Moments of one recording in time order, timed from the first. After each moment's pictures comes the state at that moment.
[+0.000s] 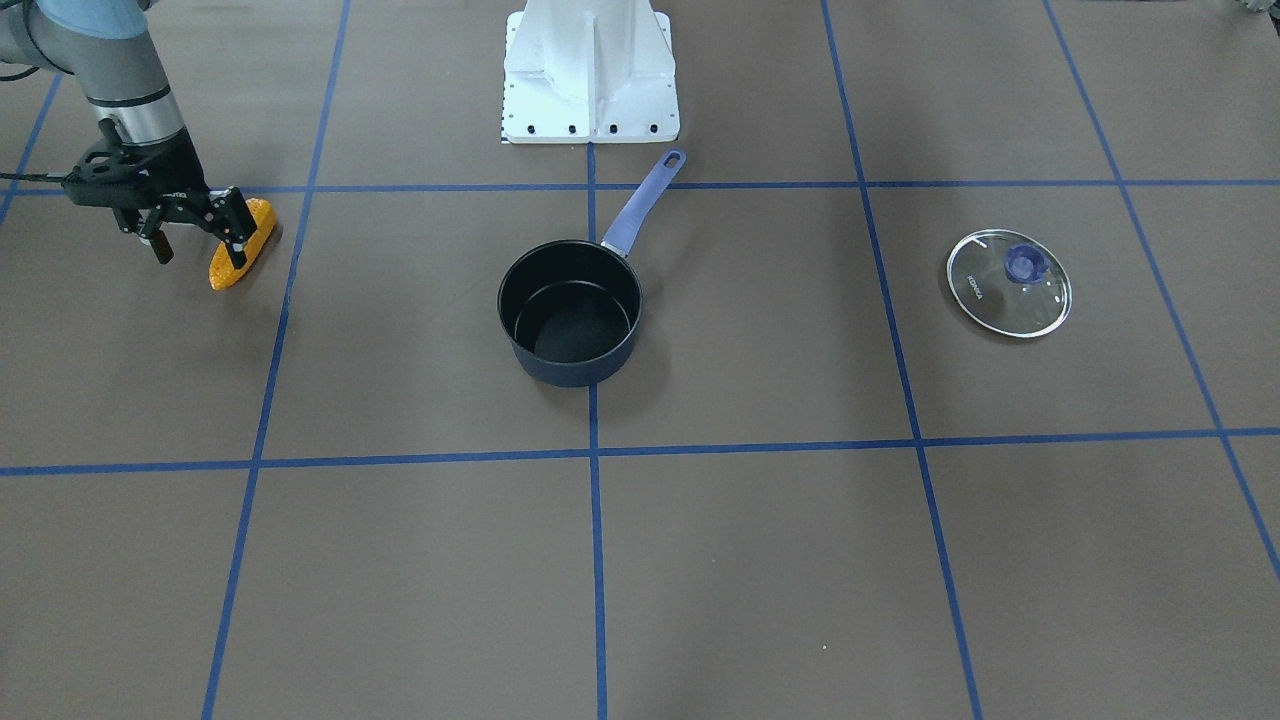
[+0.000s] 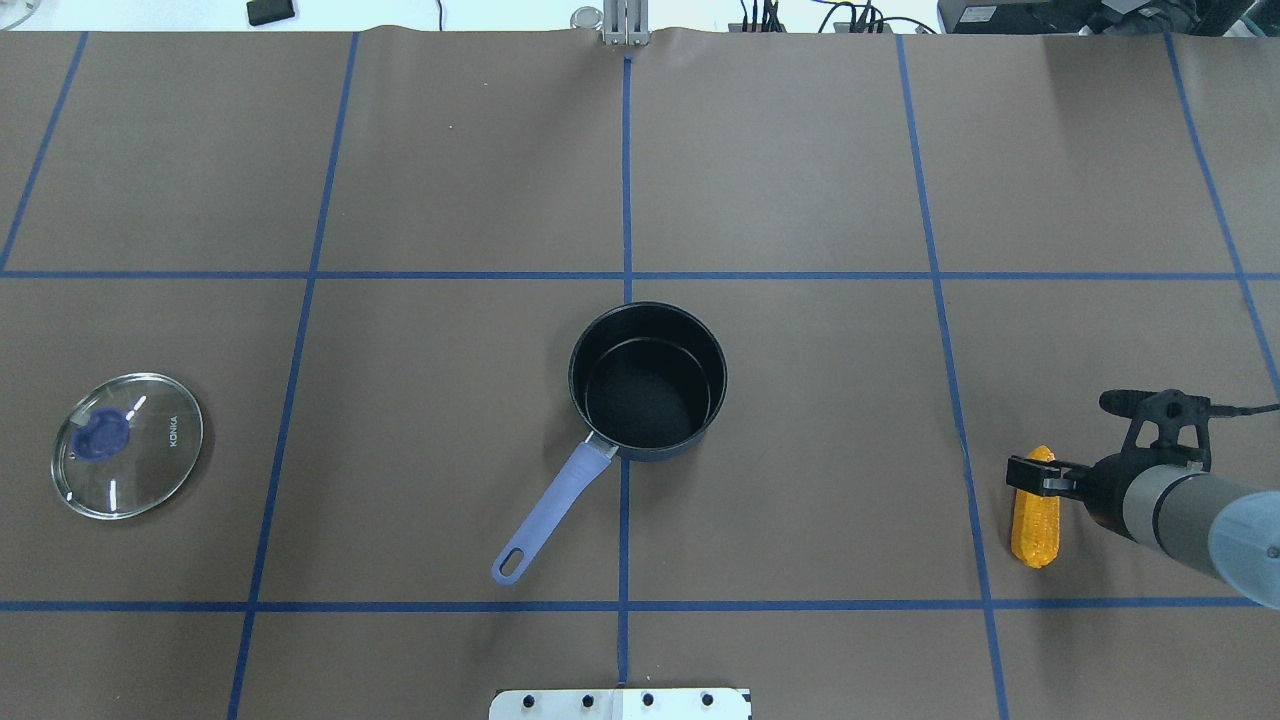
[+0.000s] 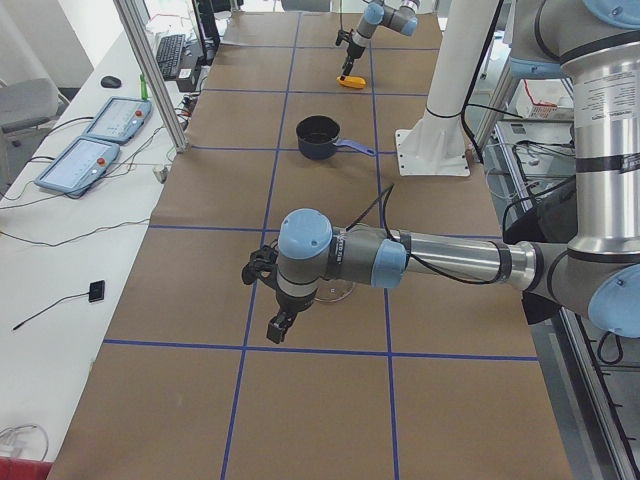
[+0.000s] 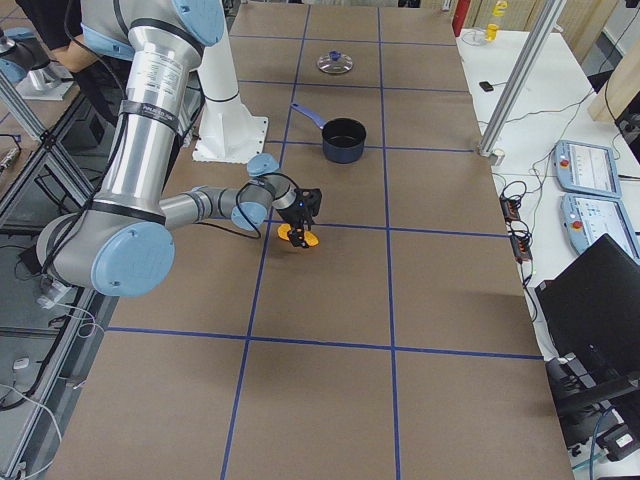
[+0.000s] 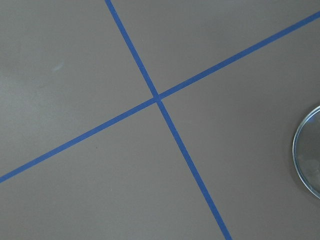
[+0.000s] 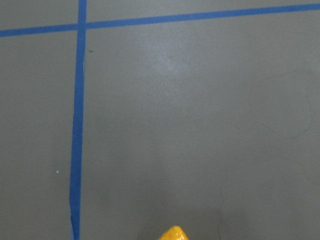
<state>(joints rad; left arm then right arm) -1.61 -1.41 -1.83 -1.65 -2.31 0.38 0.33 -1.91 2.01 -0.90 1.39 1.43</state>
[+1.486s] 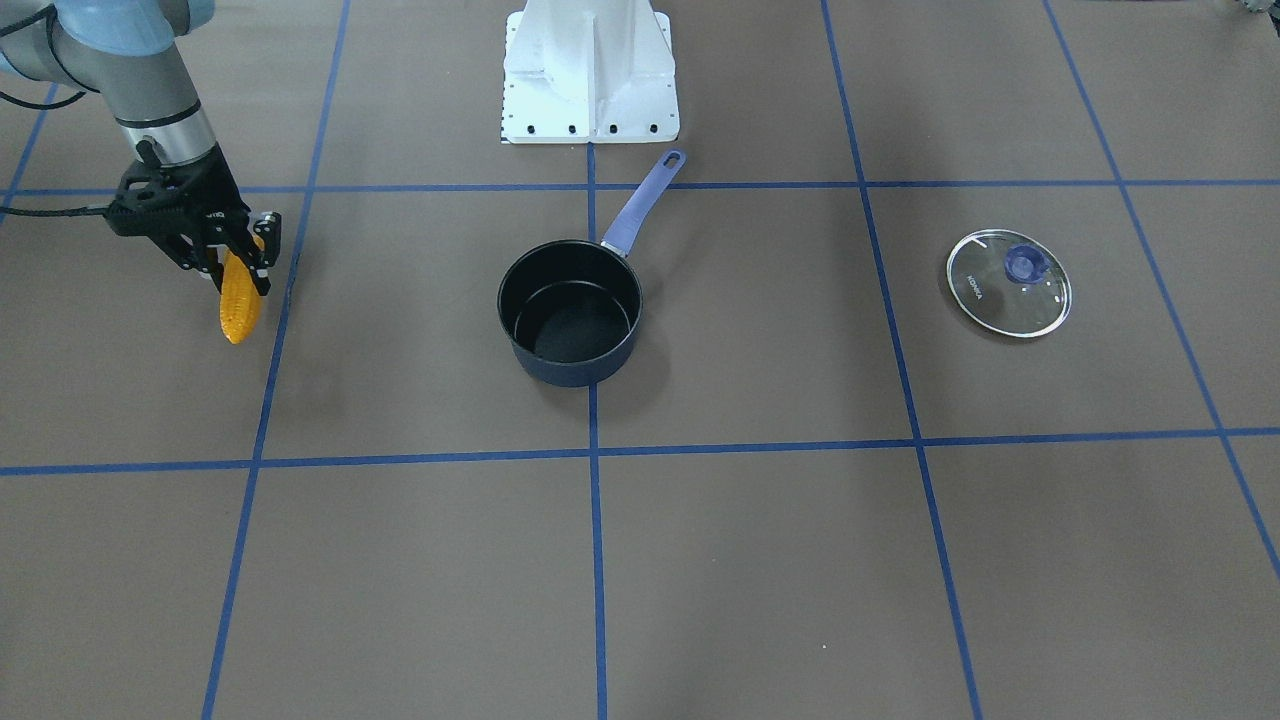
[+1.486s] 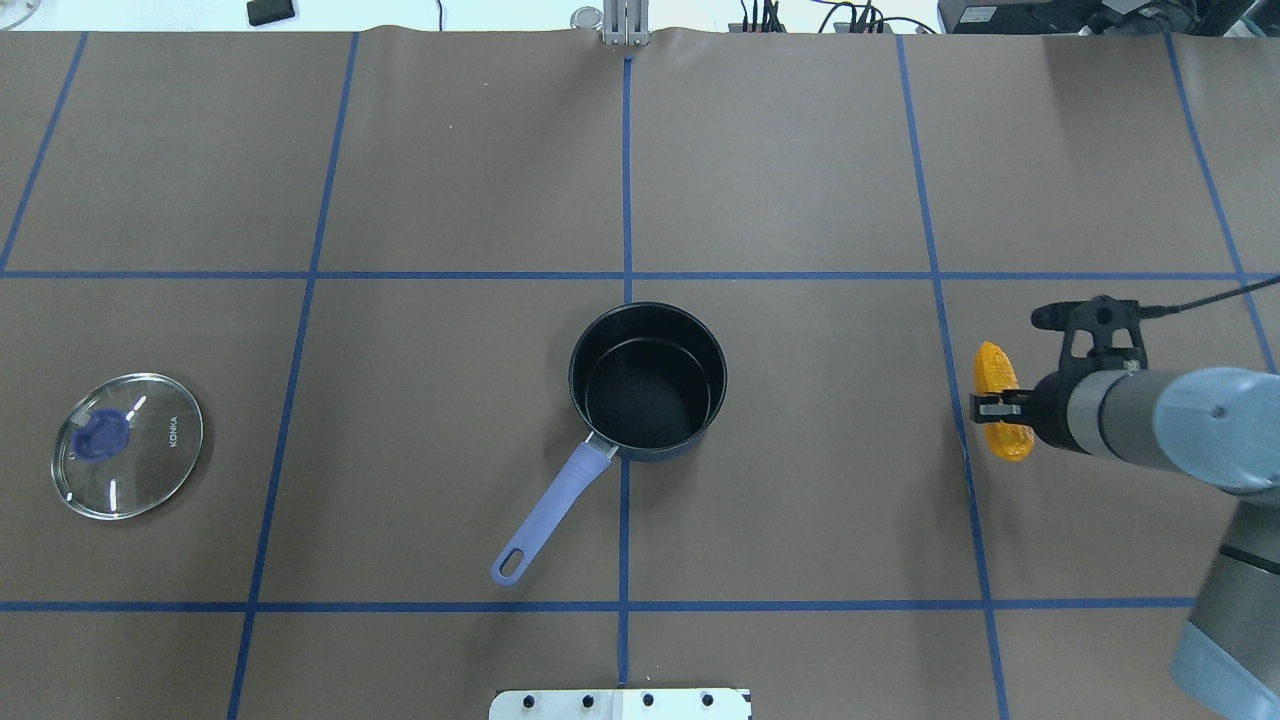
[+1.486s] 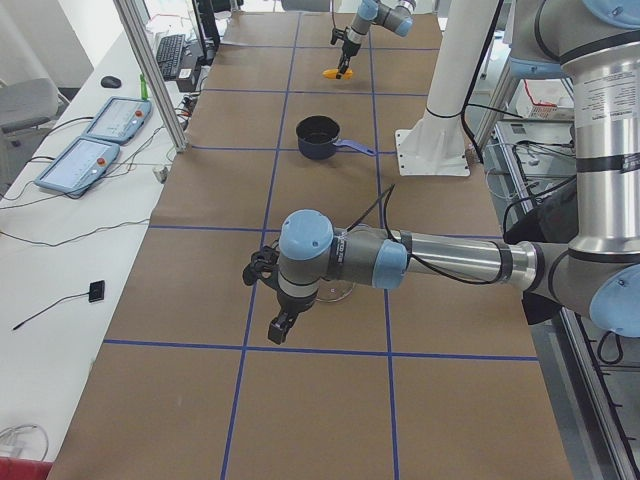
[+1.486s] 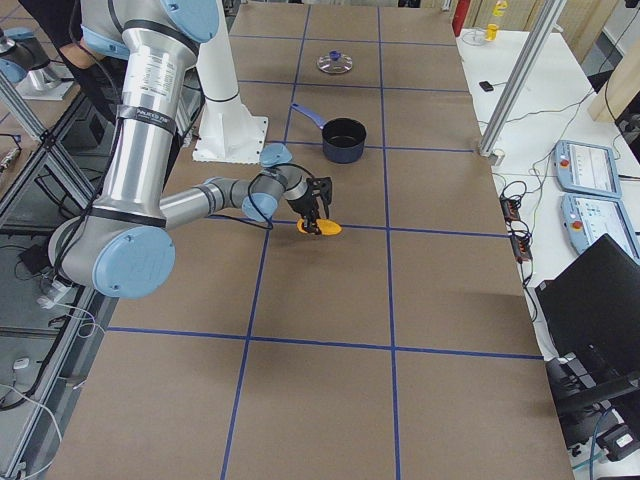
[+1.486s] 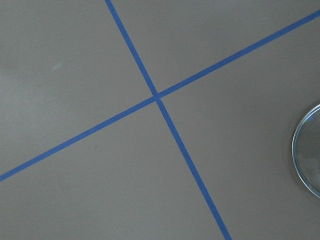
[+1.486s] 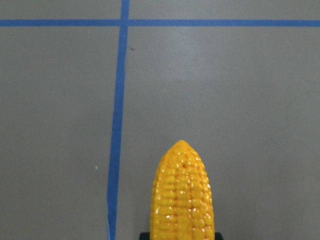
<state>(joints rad) -1.61 -1.41 -1.83 -1.65 -2.31 0.38 0.57 -1.61 2.01 -1.14 1.63 1.14</state>
